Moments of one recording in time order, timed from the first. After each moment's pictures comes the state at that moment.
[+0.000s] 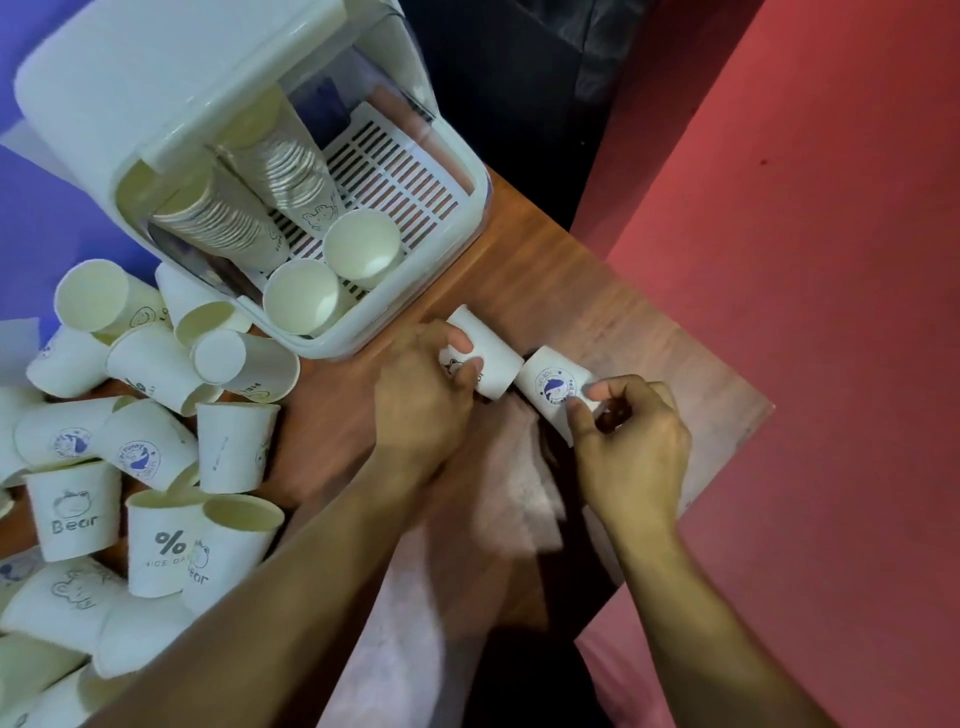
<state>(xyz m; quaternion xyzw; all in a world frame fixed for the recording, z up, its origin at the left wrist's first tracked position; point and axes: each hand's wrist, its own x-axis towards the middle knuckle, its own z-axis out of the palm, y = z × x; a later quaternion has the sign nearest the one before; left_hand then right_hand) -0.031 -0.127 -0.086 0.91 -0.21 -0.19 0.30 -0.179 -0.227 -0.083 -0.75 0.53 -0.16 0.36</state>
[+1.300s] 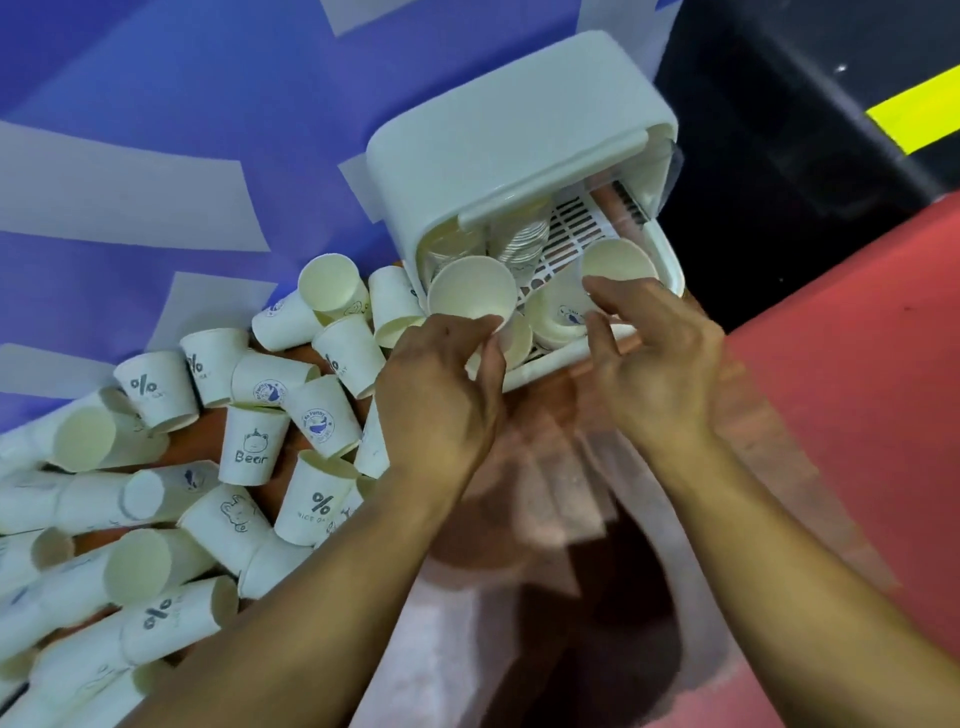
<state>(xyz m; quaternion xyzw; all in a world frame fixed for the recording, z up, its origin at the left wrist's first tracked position) 0.035 -0.048 0.004 0.93 -0.14 0.08 0.34 -0.001 -0.218 -0.016 -0.87 0.11 -0.32 0.35</state>
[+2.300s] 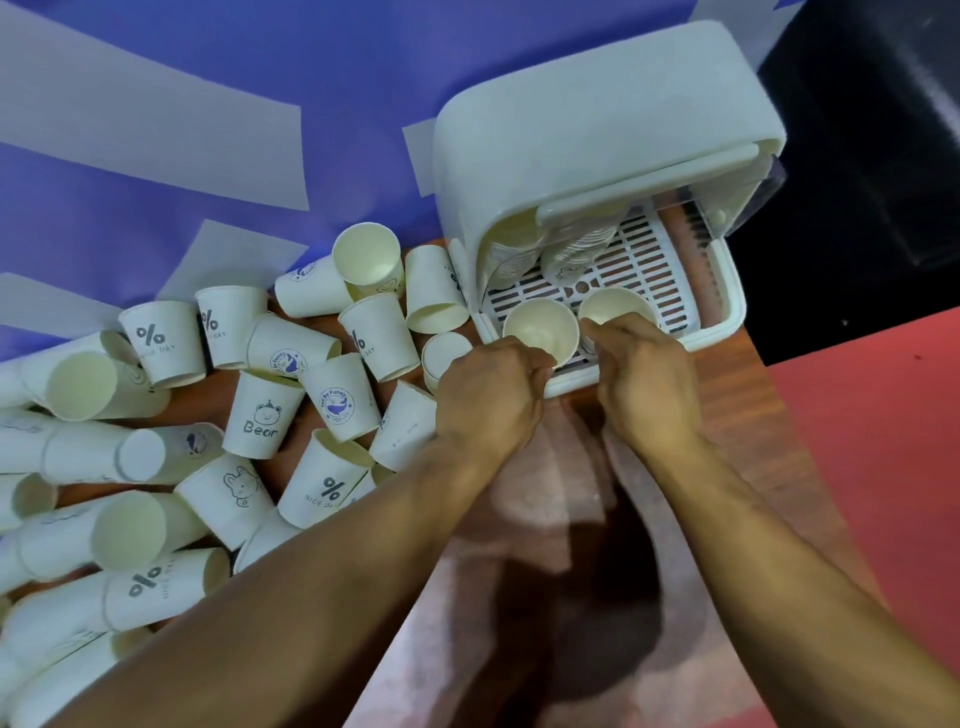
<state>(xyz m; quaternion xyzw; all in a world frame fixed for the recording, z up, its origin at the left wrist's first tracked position) 0.062 -0.046 -0.050 0.95 -0.18 -0.10 0.23 0.033 -0.210 -0.069 -0.97 0.04 -0.08 0.24</state>
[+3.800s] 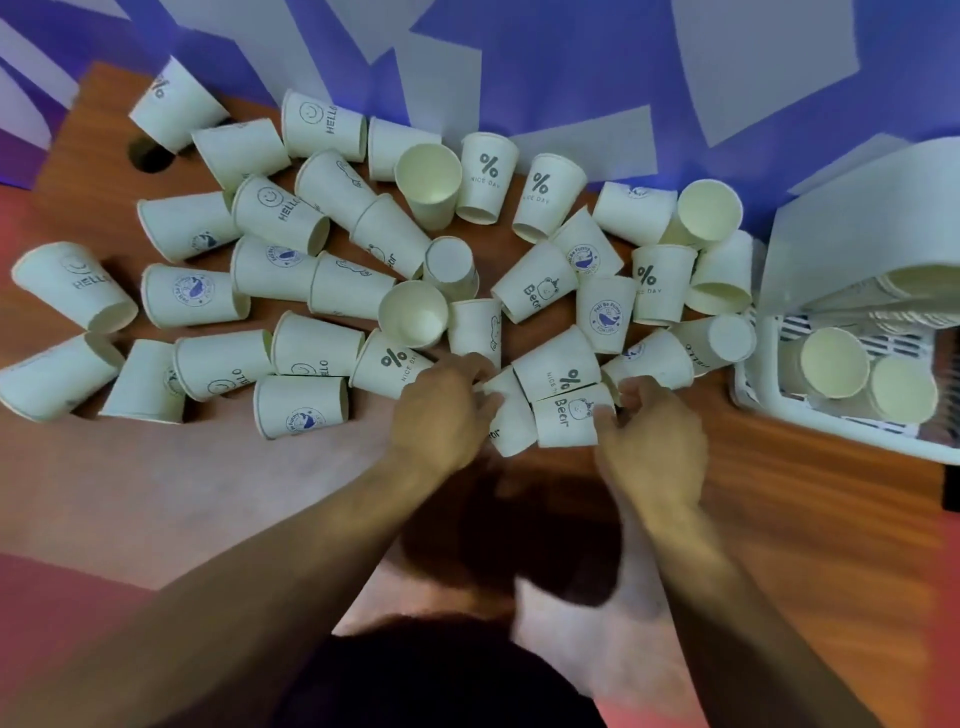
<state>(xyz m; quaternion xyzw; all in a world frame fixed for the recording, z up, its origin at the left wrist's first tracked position) -0.066 0.221 -0.060 0.92 0.17 -0.14 0.33 -0.028 0.021 -0.043 -0.98 0.06 0.12 0.17</state>
